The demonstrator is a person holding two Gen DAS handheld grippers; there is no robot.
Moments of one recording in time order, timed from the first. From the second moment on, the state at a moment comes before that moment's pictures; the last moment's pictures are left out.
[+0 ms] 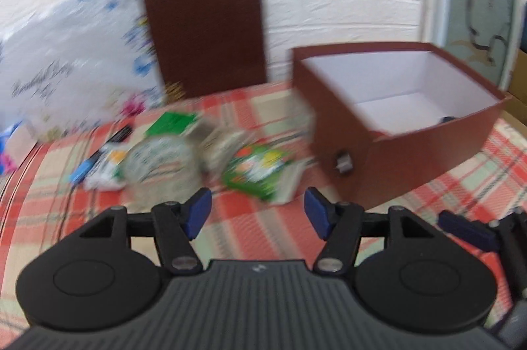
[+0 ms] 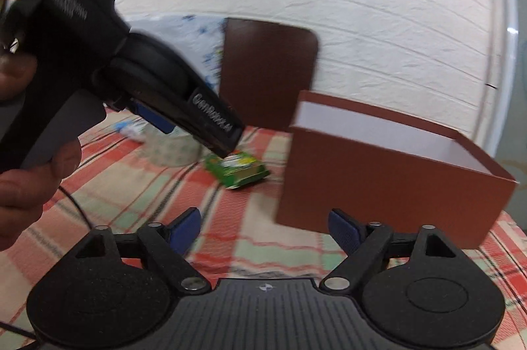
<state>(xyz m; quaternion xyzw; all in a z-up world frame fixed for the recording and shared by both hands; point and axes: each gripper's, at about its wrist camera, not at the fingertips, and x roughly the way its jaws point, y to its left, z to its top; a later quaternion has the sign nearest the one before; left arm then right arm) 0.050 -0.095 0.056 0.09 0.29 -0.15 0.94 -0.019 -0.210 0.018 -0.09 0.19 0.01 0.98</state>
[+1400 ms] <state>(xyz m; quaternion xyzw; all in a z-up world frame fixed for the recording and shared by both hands) 0.071 0.012 -0.014 0.02 0.30 -0.07 0.95 0.076 -0.167 0.013 -0.10 0.27 0.00 0.96</state>
